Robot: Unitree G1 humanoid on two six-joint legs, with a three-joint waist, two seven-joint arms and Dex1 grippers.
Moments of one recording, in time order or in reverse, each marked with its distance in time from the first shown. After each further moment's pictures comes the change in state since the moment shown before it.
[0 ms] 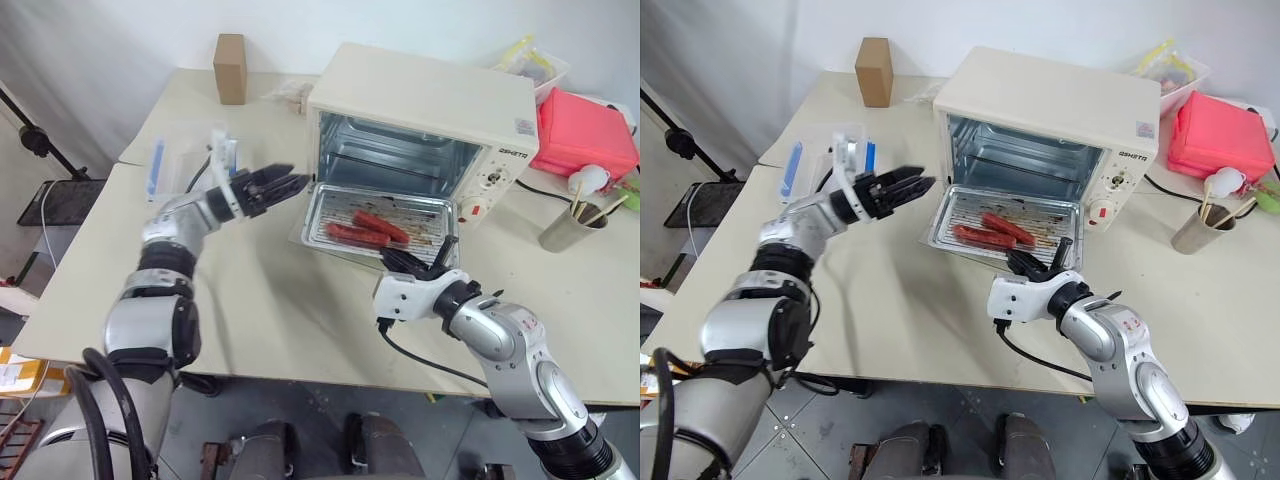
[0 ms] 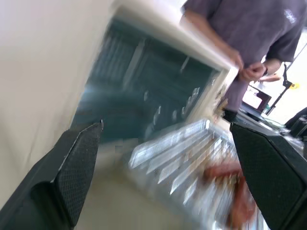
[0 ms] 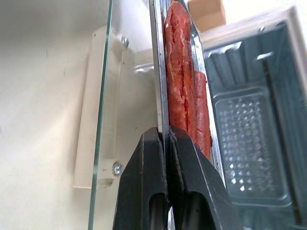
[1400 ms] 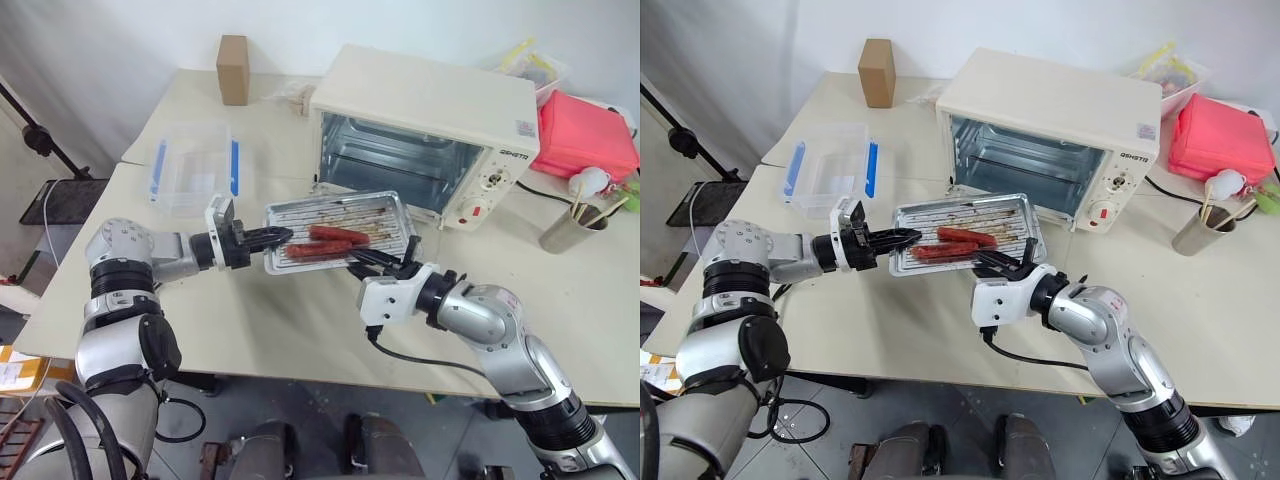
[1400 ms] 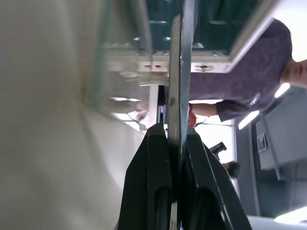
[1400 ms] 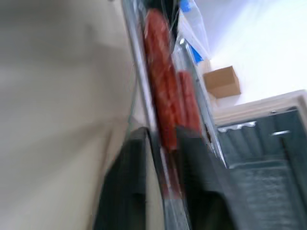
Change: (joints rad) left arm 0.103 0.060 0.275 -0.180 -0.351 1.168 0.555; right arm -0.082 0.036 -0.022 0.122 0.251 -0.236 0.101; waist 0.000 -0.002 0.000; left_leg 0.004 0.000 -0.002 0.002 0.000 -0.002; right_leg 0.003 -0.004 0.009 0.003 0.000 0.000
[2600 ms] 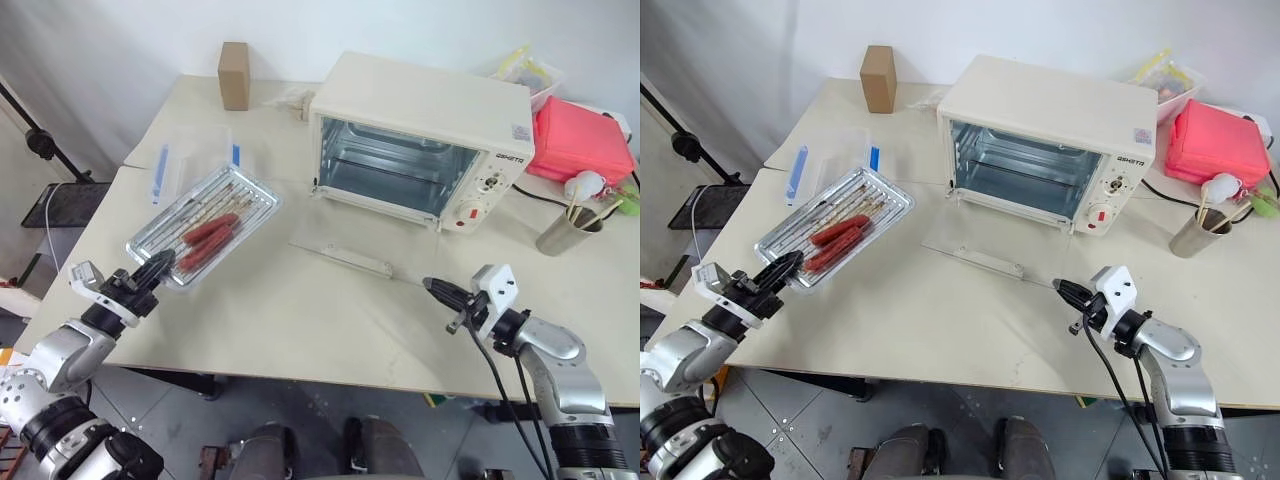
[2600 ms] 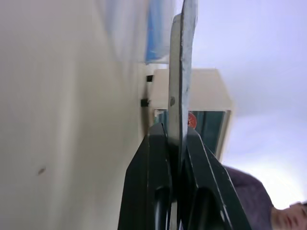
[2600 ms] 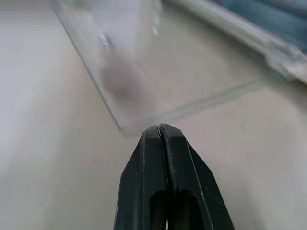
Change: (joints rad) left arm 0.656 -0.106 0.544 -0.571 -0.915 -0.232 0.826; right arm 0.168 0.053 -0.387 0.490 0.754 0.066 0.179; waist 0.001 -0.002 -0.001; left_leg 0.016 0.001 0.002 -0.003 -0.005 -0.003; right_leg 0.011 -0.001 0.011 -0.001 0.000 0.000
